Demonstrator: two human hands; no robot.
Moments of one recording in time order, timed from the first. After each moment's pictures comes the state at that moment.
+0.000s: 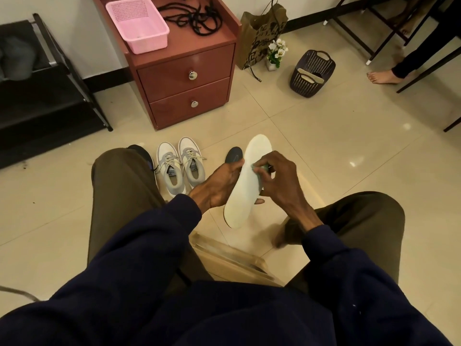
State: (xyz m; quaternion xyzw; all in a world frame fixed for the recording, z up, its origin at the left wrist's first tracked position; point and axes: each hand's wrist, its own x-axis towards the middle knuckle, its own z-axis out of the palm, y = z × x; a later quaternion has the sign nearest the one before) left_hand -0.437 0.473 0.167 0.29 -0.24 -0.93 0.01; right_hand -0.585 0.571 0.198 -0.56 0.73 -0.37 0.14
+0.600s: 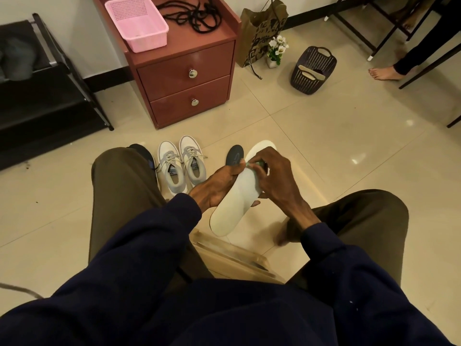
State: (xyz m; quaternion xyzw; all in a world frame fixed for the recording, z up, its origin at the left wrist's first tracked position) left_hand -0.435 0.476 0.161 0.29 -0.24 -0.93 -0.02; right_hand -0.577 0.564 0.193 -0.59 0.72 -0.35 0.11
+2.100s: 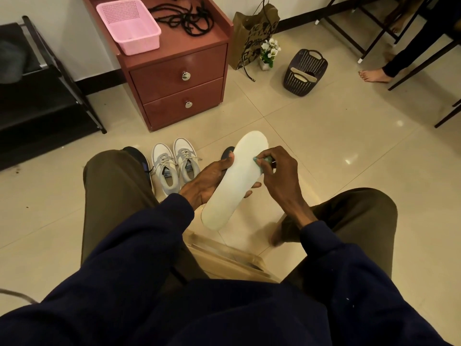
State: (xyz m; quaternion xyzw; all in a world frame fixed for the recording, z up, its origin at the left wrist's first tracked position) left_hand -0.430 0.465 0.176 0.27 -0.21 -0.94 0.04; right_hand -0.586 0.573 0.205 -0.50 0.76 -0.40 0.13
